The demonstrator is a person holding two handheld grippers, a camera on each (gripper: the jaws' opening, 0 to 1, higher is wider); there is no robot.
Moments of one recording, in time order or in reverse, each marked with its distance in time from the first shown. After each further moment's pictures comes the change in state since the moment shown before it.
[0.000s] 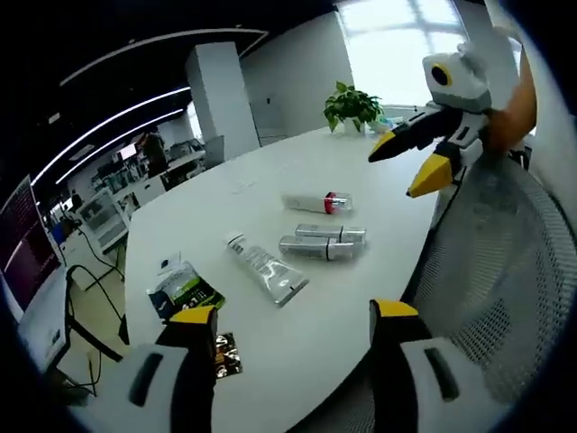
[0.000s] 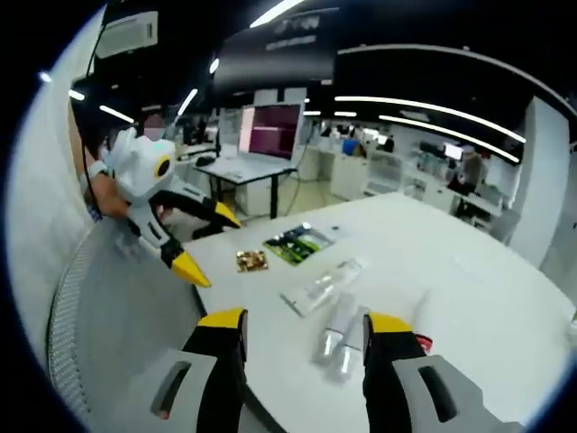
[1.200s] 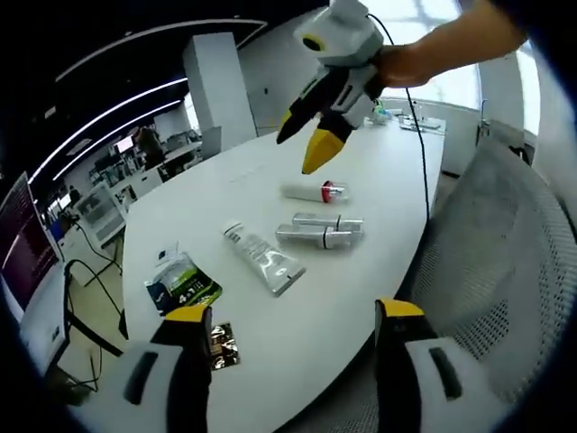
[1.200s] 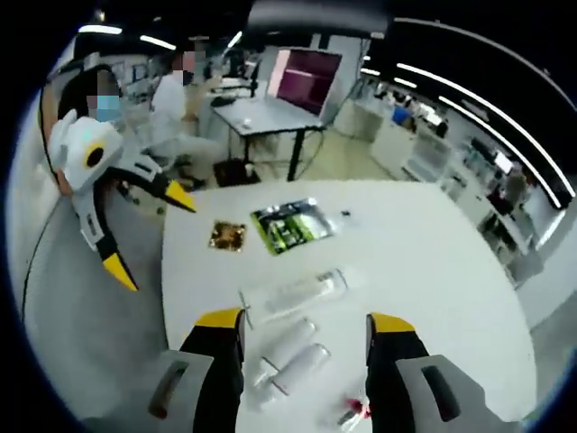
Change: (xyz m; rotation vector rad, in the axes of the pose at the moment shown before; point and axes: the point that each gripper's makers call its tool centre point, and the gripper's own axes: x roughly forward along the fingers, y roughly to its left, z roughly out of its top) left arm -0.003 -0.001 -0.009 0.014 0.045 0.003; right arm 0.098 -0.044 0.035 -0.411 0.348 0.208
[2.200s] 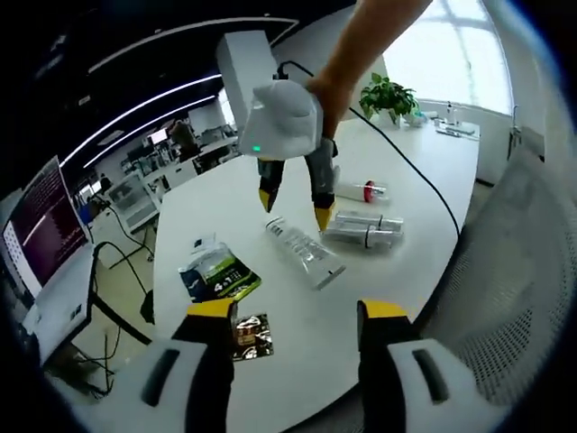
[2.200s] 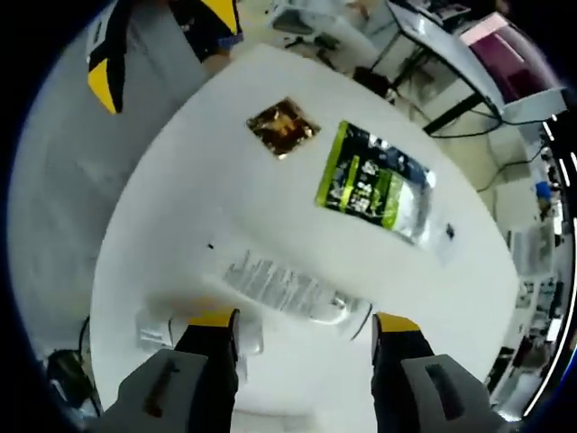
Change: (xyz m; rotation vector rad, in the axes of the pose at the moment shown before) left arm -0.006 0.037 -0.010 -0.080 0.014 0.160; right arm 0.130 -0.016 -0.016 -0.704 0.345 0.335
